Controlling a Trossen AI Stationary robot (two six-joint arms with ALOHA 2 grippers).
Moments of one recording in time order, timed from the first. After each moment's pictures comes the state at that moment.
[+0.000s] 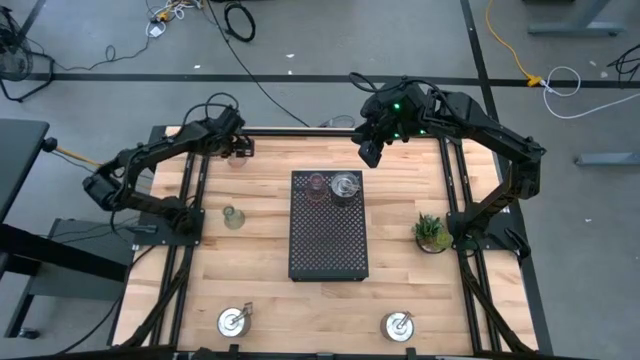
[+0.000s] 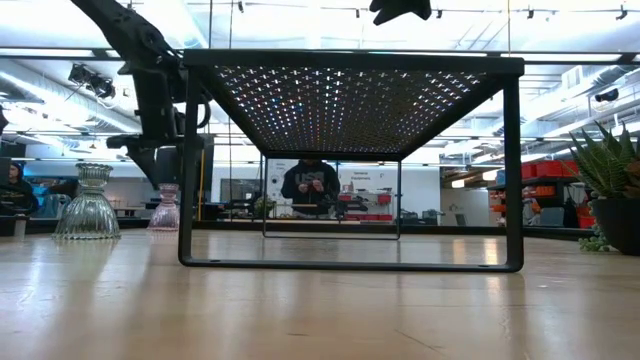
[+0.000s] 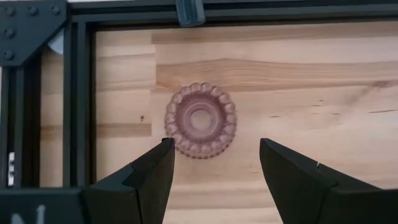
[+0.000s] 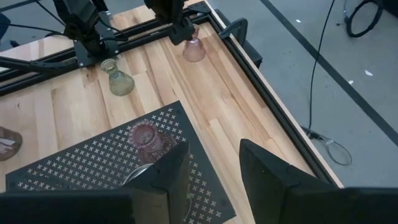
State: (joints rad) left arm 0.89 1.33 0.84 -0.67 -0.27 -0.58; right arm -0.30 1.58 1.97 -1.12 0.03 0.11
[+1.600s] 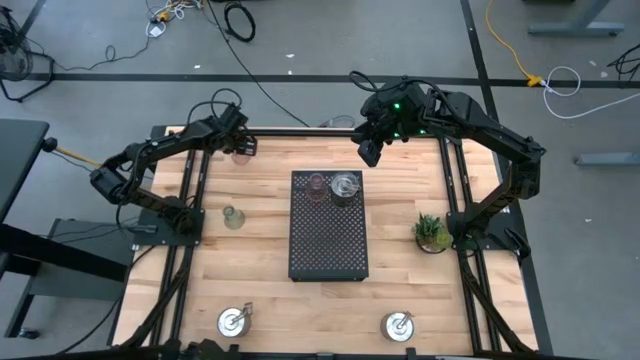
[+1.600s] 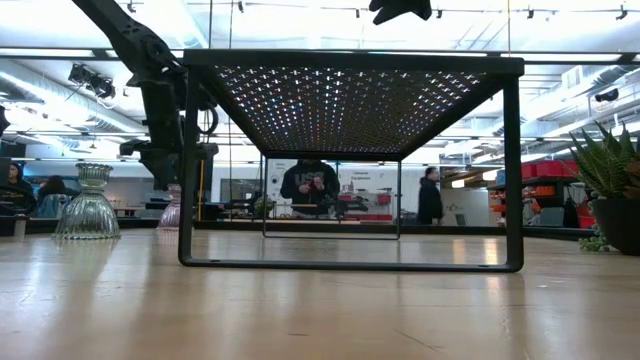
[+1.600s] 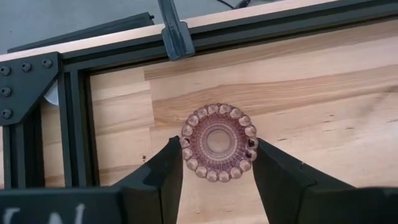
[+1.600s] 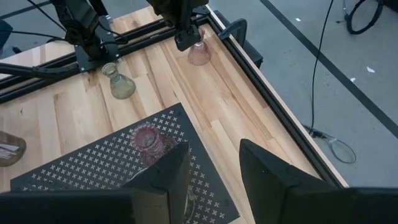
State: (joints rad) left arm 0.91 1.40 0.84 -0.55 -0.29 -0.41; right arm -0.29 1.58 1.97 -1.11 0.03 0.14
